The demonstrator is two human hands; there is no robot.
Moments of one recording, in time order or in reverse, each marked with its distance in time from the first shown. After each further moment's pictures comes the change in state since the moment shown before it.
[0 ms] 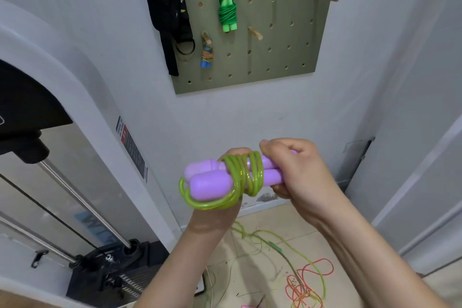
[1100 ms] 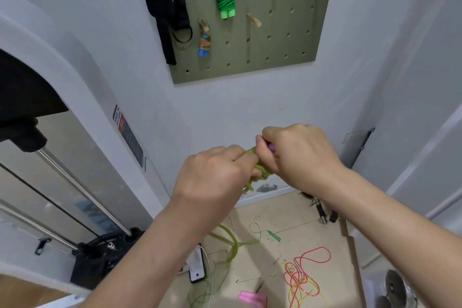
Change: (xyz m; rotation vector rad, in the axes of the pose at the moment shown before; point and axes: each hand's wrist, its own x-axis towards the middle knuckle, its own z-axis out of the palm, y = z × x) left_hand -0.019 0.045 -0.017 1.061 0.135 0.936; right_hand 0.021 0.013 -0.026 -1.397 0.016 -0.581
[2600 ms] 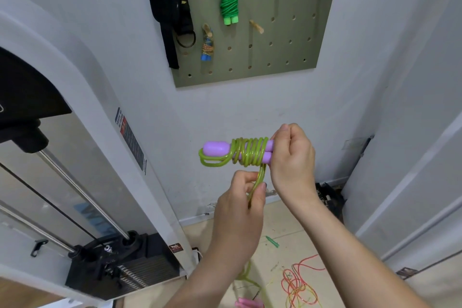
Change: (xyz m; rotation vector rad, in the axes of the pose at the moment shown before) left_hand -0.025 0.048 0.051 -0.792 0.087 -0.687; right_hand 0.001 -0.019 0.040 0.774 0.409 0.560
